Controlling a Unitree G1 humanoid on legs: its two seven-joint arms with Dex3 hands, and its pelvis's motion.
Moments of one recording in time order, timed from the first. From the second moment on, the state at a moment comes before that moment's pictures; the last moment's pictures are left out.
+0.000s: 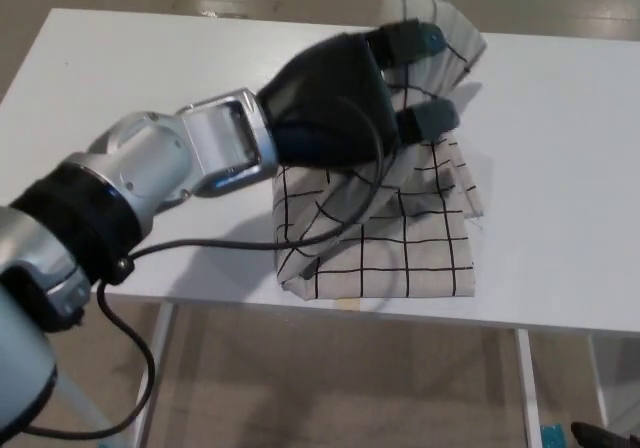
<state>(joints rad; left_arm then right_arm) -1.13 0.52 -0.96 0.65 1.20 -0.40 0.49 0.31 -0.16 -0.13 0.50 -0.10 -0.57 -0.04</state>
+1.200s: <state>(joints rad) -1.09 0.33 -0.70 0.45 0.97 -0.37 -0.05 0.27 -0.16 -0.12 0.51 -0.10 -0.58 -0.04</state>
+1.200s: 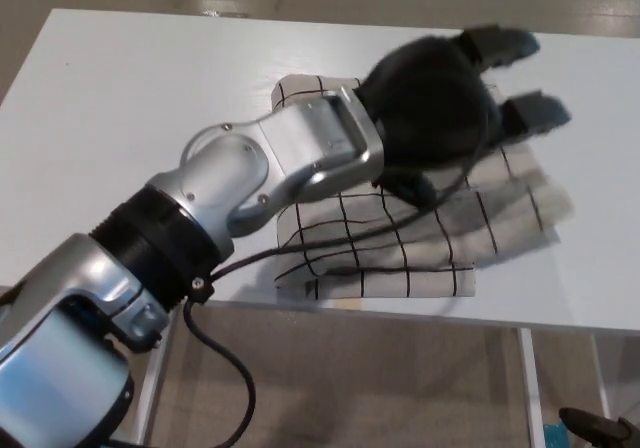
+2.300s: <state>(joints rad) -0.77 0.48 -0.15 0.04 0.48 -0.26 -0.31 0.28 -0.16 -0.14 0.50 -0.09 -0.58 -0.04</state>
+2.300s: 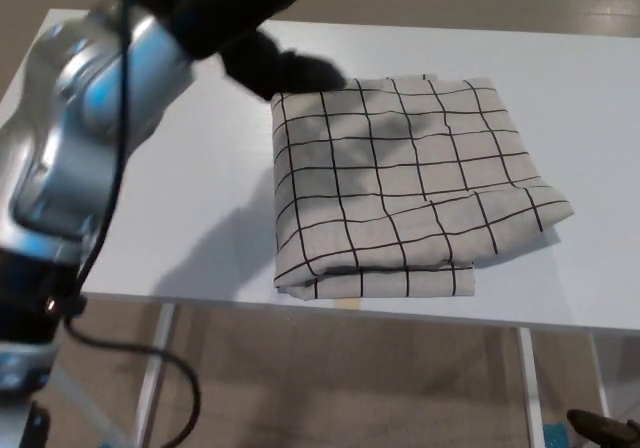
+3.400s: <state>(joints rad) 0.36 0.50 0.35 -0.21 -0.07 -0.22 -0.64 0.22 -0.19 -0.25 0.48 -0.07 -0.52 -0.03</state>
